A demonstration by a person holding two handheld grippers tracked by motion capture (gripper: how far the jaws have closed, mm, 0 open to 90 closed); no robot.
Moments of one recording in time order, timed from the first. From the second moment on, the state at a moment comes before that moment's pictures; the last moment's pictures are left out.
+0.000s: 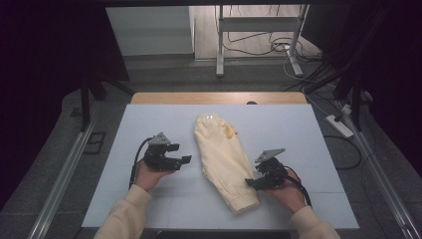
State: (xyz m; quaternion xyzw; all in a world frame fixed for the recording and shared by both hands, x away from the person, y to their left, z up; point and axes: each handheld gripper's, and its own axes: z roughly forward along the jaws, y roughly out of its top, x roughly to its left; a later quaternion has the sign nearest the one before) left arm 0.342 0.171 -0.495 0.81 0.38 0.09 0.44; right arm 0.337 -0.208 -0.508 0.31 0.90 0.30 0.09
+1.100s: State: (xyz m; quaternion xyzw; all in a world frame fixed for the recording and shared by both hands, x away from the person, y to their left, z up) left arm 0.342 0.170 -0.495 0.81 0.38 0.09 0.44; right arm 0.337 -0.208 -0.511 0.32 0.89 0.32 0.01
